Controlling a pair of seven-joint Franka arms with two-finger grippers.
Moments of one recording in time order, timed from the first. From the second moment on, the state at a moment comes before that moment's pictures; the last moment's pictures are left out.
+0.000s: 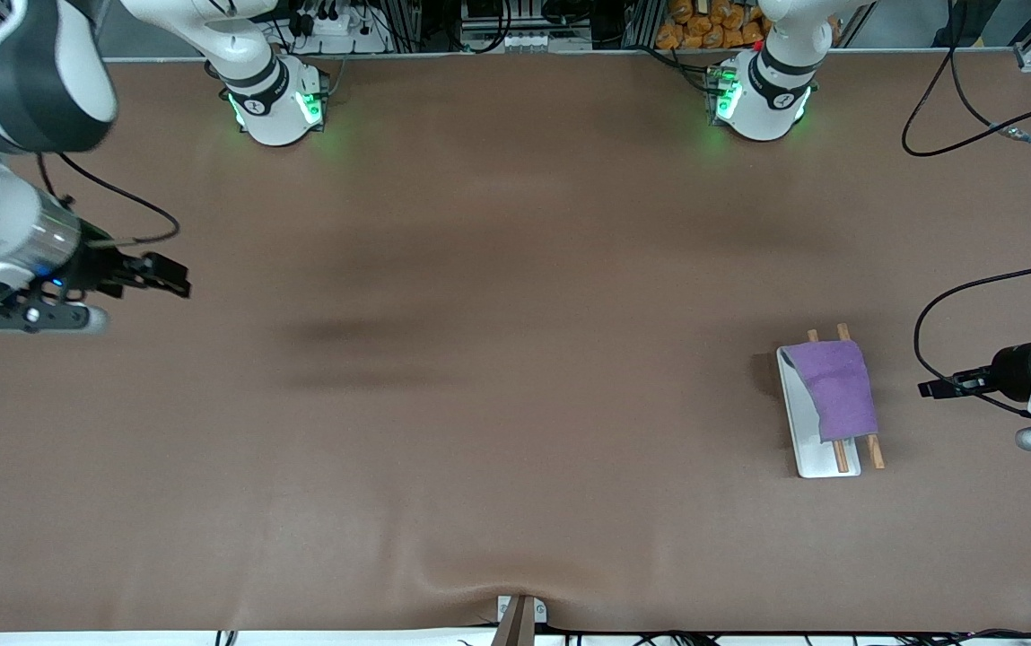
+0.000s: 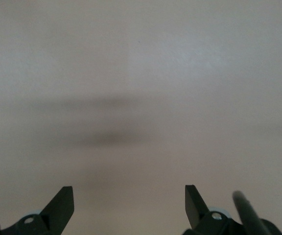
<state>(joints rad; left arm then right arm) 0.28 0.54 -0.09 -1.49 -0.10 1.91 0.02 0.09 0.05 -0.04 -1.72 0.05 1.68 0.06</state>
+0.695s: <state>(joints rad) 0.17 0.45 -0.11 -1.47 -0.01 1.83 -0.10 -0.11 -0.07 0.10 -1.63 0.03 1.46 0.05</state>
